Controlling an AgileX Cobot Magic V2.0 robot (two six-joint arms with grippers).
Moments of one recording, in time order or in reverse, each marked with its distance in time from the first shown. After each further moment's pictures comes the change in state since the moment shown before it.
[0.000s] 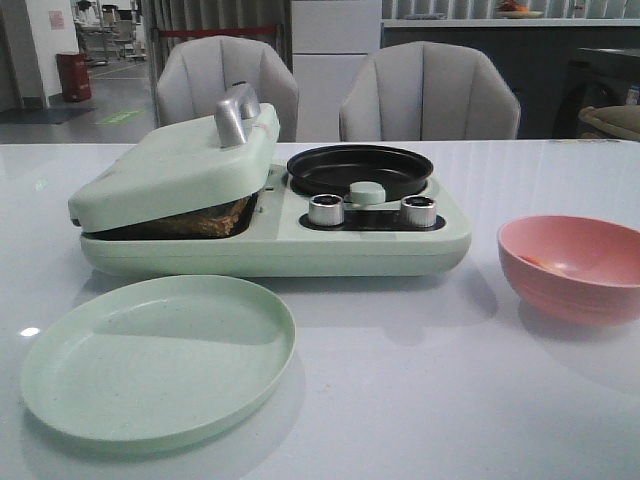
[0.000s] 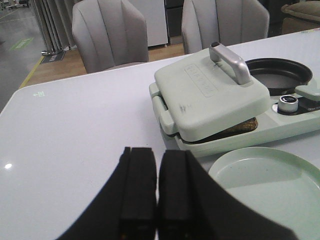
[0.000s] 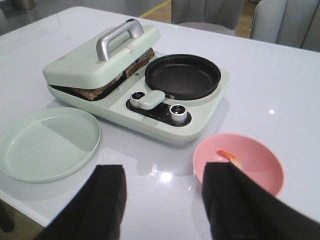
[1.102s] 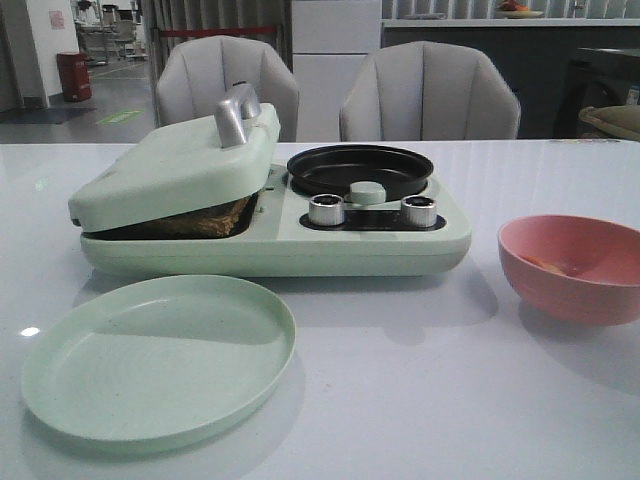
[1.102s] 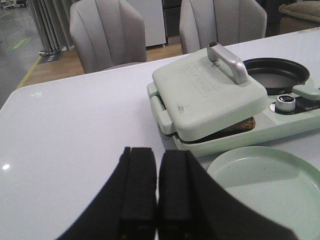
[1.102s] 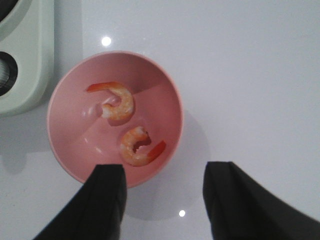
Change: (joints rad) left arm -0.008 0.000 0.000 0.000 0.000 0.000; right arm -0.657 0.890 -0.383 0.399 0.135 -0.262
